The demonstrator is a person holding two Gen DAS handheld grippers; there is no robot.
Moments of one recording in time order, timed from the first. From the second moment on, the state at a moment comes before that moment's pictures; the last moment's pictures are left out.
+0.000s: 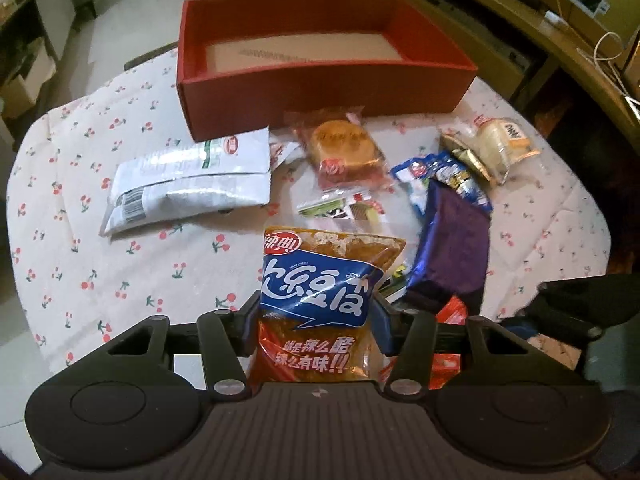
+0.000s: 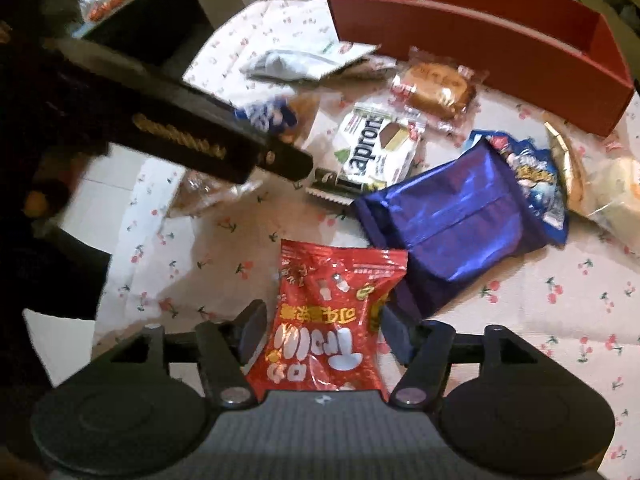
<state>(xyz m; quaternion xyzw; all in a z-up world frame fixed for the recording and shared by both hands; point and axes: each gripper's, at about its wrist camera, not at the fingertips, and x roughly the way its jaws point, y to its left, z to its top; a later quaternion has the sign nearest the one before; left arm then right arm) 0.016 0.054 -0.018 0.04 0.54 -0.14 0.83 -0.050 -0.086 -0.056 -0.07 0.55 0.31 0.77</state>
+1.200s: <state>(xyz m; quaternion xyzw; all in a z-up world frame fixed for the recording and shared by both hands) 0.045 0.036 0.047 -0.04 0.46 -0.13 0.88 -0.020 -0.159 0.039 0.09 0.41 0.21 0.88</state>
